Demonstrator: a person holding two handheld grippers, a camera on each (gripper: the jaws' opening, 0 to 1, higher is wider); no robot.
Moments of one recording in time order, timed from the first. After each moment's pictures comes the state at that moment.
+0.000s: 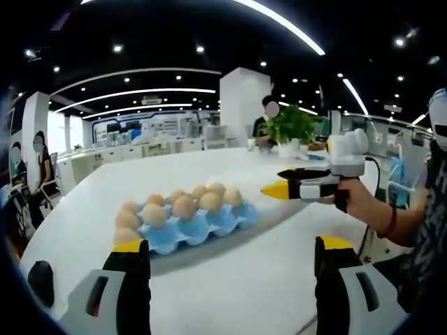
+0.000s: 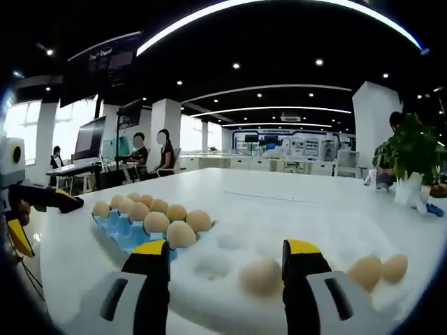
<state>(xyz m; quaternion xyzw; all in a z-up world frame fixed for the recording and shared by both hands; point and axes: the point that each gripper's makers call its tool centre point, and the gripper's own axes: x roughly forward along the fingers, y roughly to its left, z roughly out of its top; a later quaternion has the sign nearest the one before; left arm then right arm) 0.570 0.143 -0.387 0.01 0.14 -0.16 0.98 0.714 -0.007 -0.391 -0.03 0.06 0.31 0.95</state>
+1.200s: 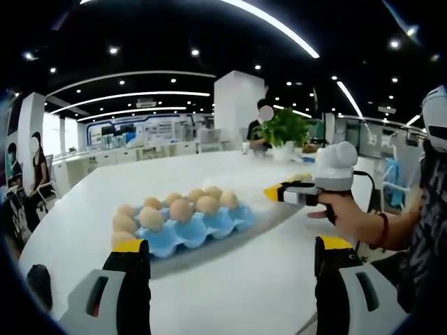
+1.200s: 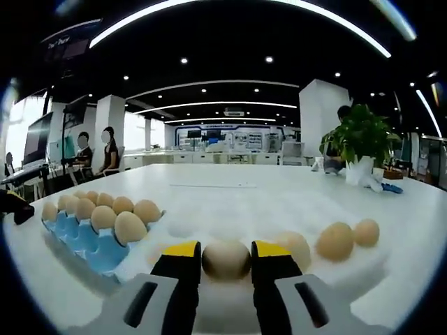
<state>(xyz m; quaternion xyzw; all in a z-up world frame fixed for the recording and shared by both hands) 0.571 0.142 -0.385 0.01 0.13 -0.18 0.98 0.736 -0.037 -0.415 -0.02 0.08 0.15 0.99</state>
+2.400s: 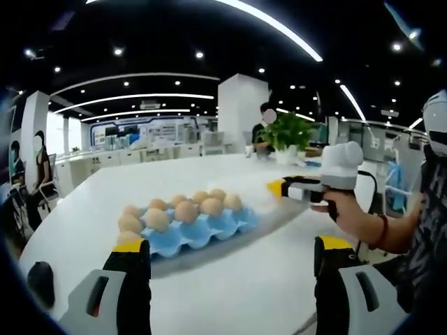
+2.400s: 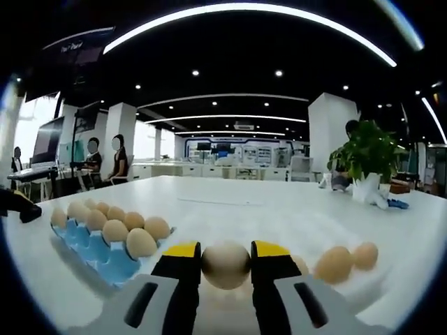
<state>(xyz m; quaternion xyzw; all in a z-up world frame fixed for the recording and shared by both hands) 0.565 0.150 -0.380 0.01 0.12 -0.16 0.98 0.730 -0.028 -0.387 -0.03 0.03 0.18 0.98</state>
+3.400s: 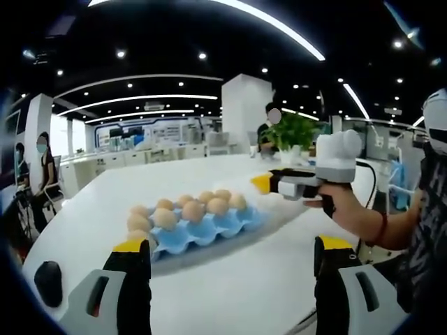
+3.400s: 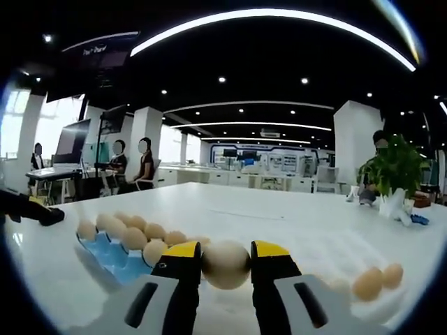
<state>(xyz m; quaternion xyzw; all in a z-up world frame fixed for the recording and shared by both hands) 0.555 0.159 -0.374 0.01 0.11 -0.15 0.98 0.715 0.038 -0.364 -0.04 0.01 0.26 0.96</state>
